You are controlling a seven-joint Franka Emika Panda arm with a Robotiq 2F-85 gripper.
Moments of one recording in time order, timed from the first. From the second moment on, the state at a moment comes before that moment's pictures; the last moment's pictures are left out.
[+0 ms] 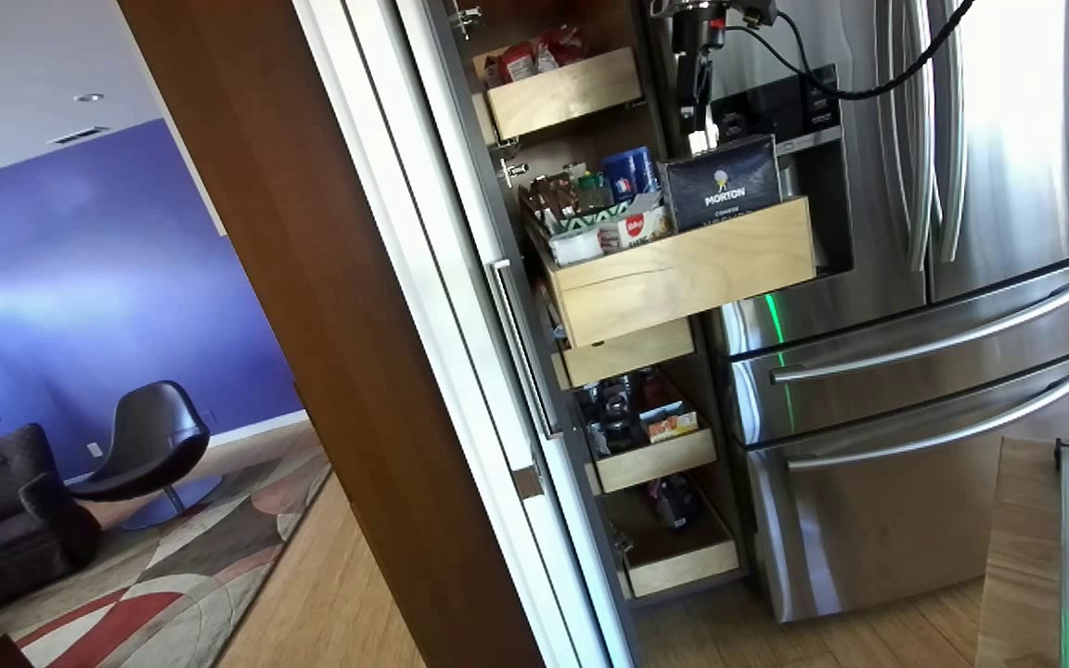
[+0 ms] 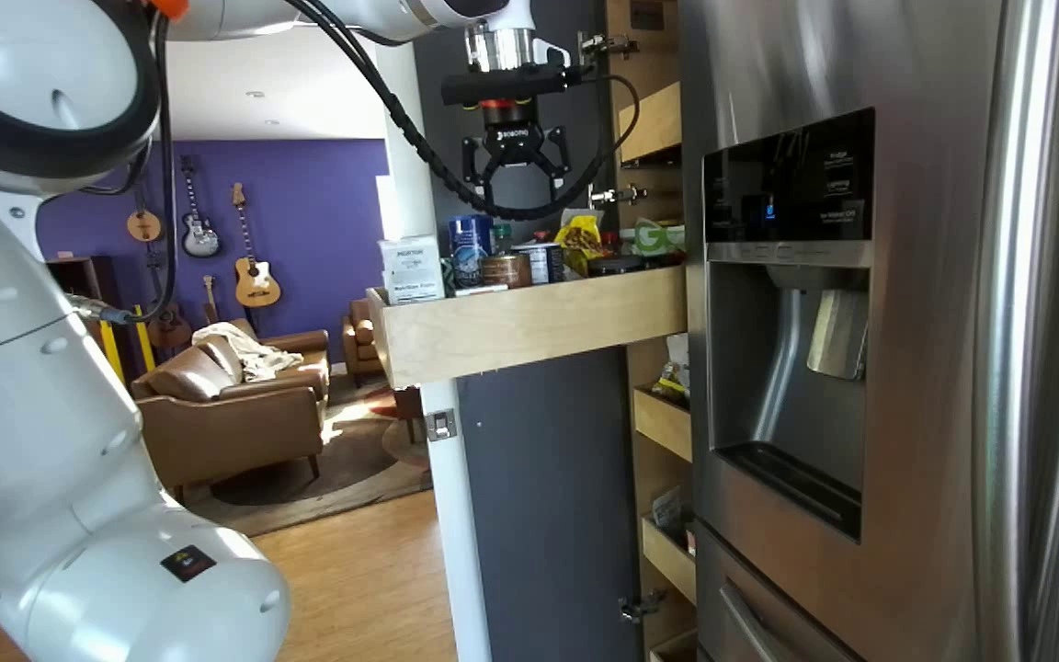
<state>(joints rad) -0.06 -0.28 -0.13 -1.58 0.07 1.53 -0.47</state>
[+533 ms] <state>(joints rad) -0.10 -0.30 -0.12 -1.58 -0.02 1.45 -0.12</state>
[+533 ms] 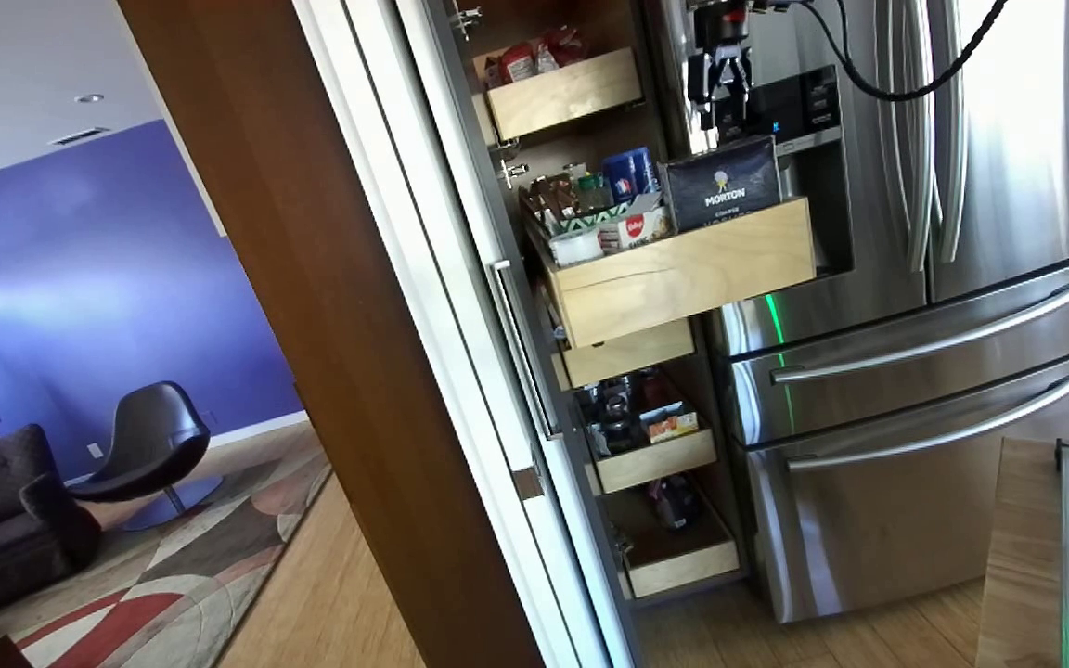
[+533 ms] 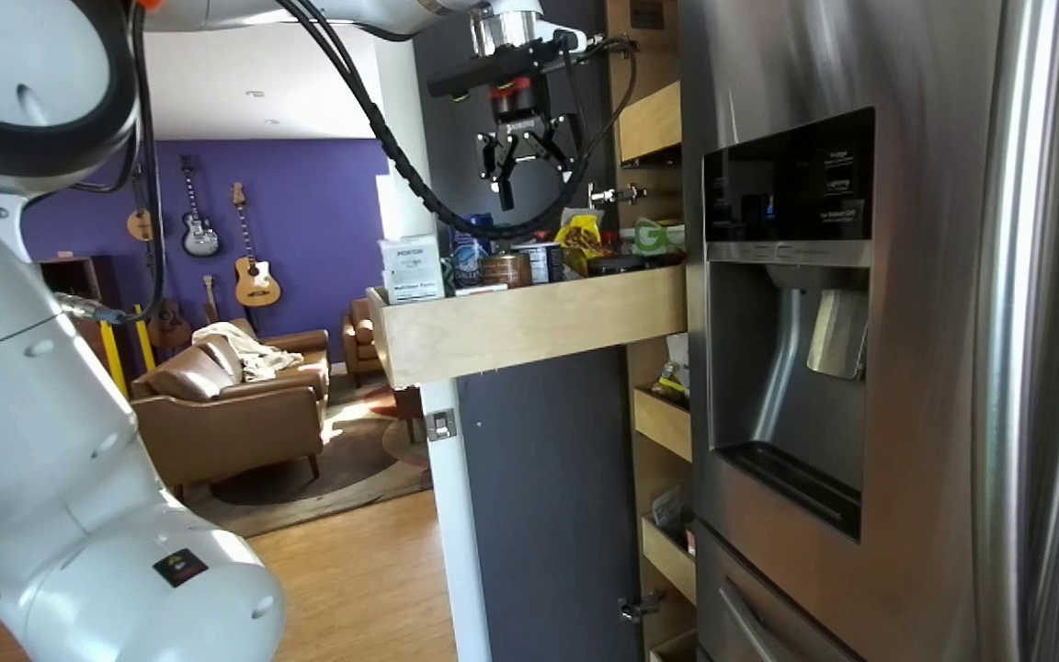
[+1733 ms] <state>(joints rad) 0.07 -0.51 0.09 -1.64 -0.01 1.32 -0.14</state>
